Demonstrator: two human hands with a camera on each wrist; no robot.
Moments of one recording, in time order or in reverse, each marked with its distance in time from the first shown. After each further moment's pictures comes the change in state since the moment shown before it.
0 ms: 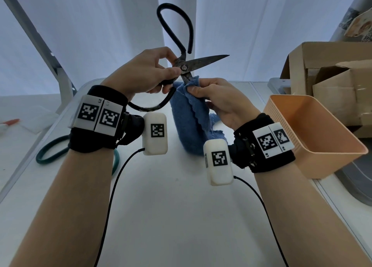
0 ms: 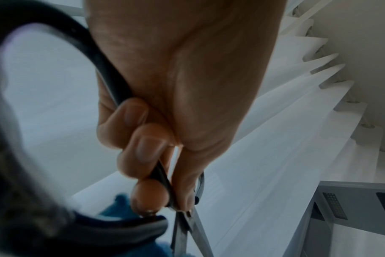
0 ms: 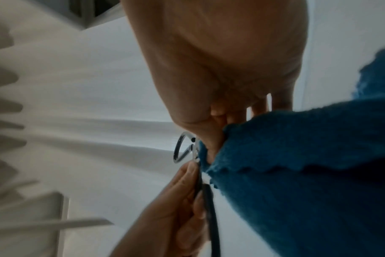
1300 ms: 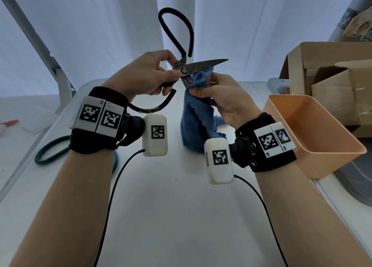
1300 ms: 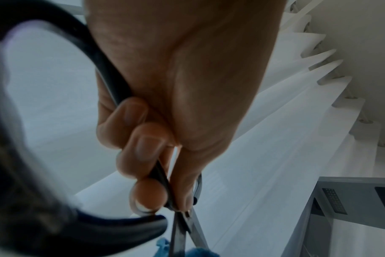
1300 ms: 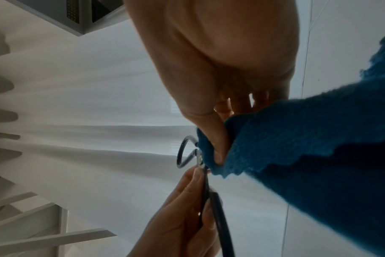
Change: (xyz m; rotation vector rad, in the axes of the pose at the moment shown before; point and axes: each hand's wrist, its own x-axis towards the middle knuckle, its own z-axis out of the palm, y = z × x) left_hand 0.000 0.001 0.003 0.016 -0.026 0.001; right_hand -0.001 -0.001 -0.006 0.173 0.080 -0.052
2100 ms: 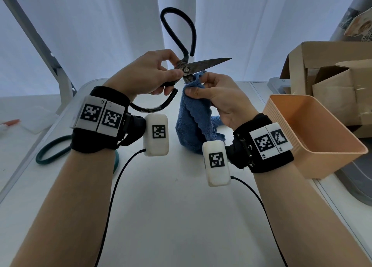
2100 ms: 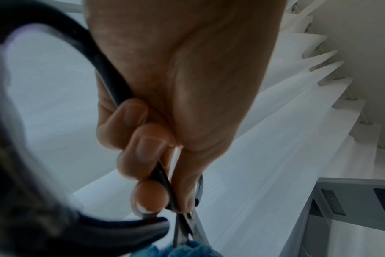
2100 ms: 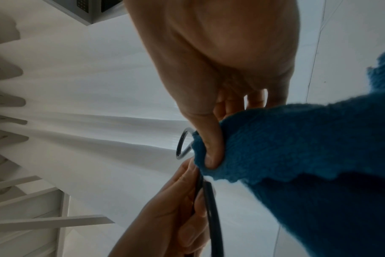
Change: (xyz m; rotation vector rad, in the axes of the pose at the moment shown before) left_hand 0.001 0.001 0.002 0.004 0.003 0.004; right_hand 0.006 0.007 0.005 -0.035 0.007 -0.024
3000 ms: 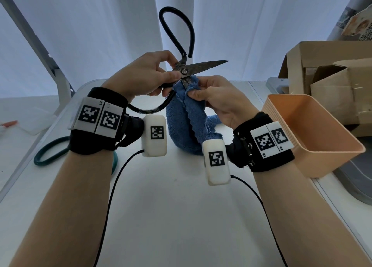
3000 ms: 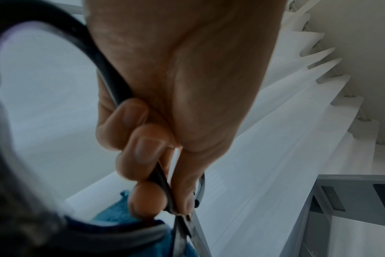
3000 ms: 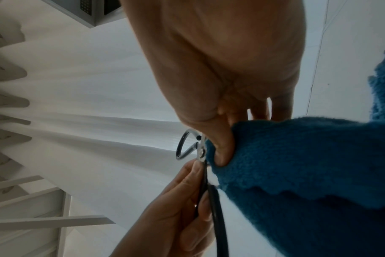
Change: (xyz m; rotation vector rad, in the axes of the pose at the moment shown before) left_hand 0.000 -0.001 0.000 0.005 -0.013 0.005; right_hand -0.002 -0.002 -0.003 -0.072 -0.140 0.016
